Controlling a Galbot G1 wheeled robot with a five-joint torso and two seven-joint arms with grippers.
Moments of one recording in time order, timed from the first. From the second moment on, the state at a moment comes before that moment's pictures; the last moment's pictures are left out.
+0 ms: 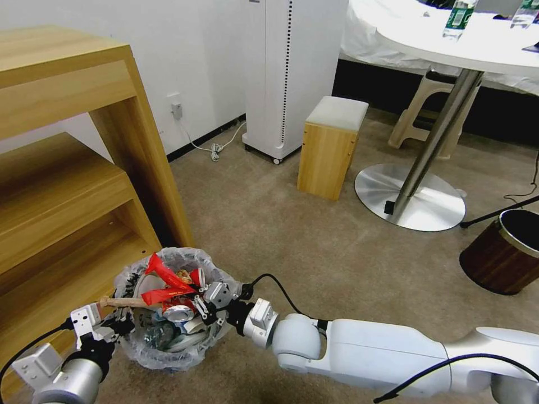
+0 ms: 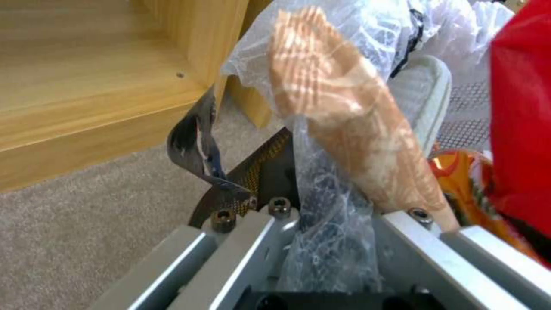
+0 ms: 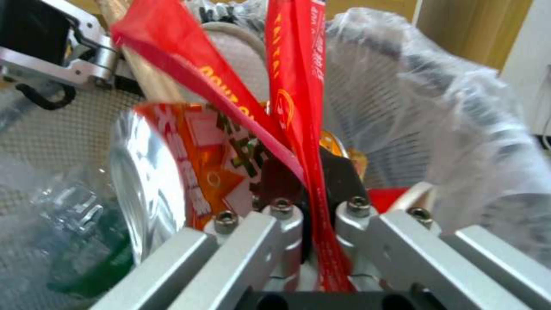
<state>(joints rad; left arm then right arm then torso) 1.81 -1.42 -0.91 -2.36 -0.75 0.49 -0.09 -0.38 1.06 -1.01 1.77 0.66 0.15 0.24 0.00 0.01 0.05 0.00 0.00</state>
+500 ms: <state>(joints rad) 1.82 -1.41 -0.91 -2.35 -0.74 0.49 -0.09 -0.43 1.01 -0.97 1.80 0.62 0.16 0.23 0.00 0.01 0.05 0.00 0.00</state>
